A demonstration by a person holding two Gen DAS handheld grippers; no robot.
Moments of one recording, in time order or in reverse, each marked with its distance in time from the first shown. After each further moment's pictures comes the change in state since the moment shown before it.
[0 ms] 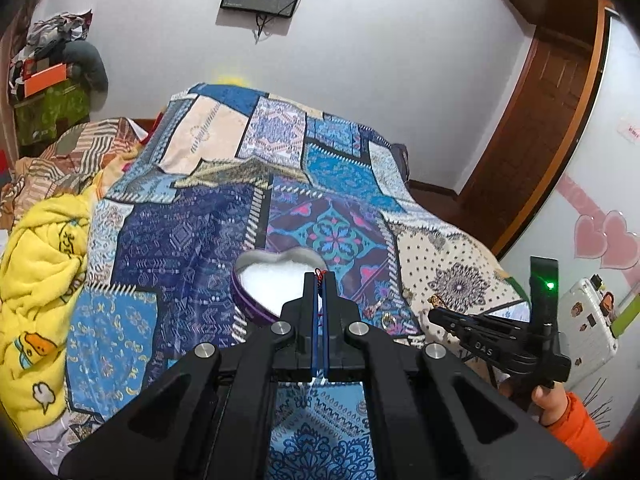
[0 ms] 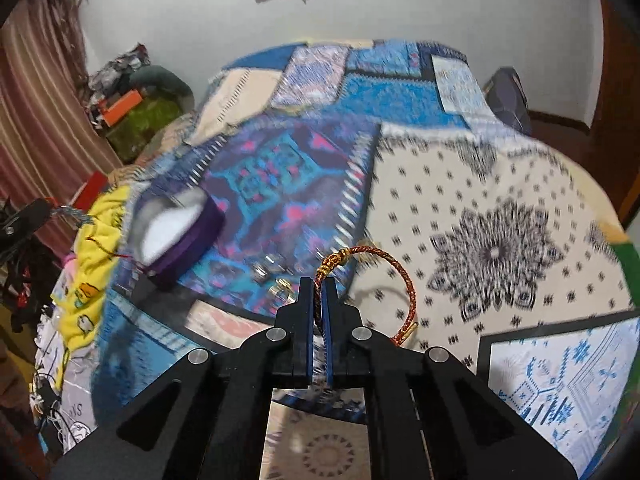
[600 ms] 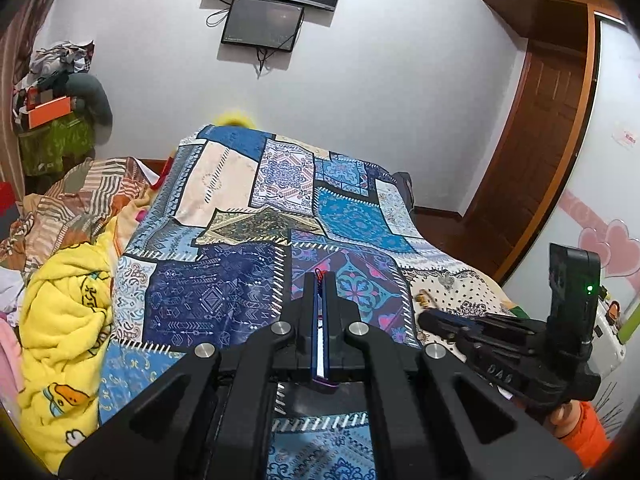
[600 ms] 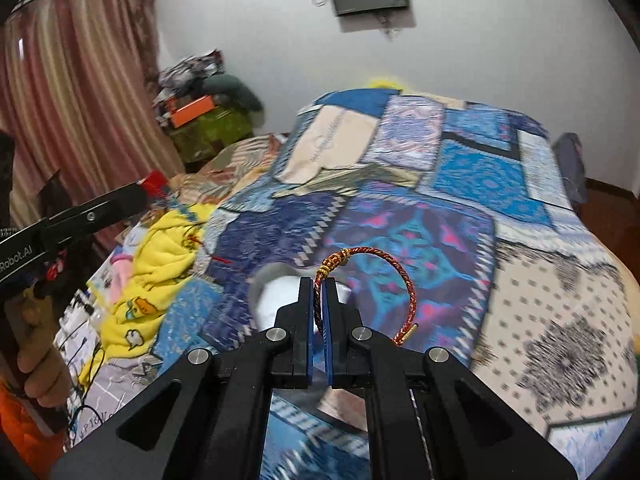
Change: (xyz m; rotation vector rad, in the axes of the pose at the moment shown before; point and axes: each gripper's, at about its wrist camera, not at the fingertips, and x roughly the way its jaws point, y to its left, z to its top) left arm -0.021 0.023 0.044 0.038 -0.095 0.018; right arm 0.006 0.095 0.046 -0.184 -0.087 0.173
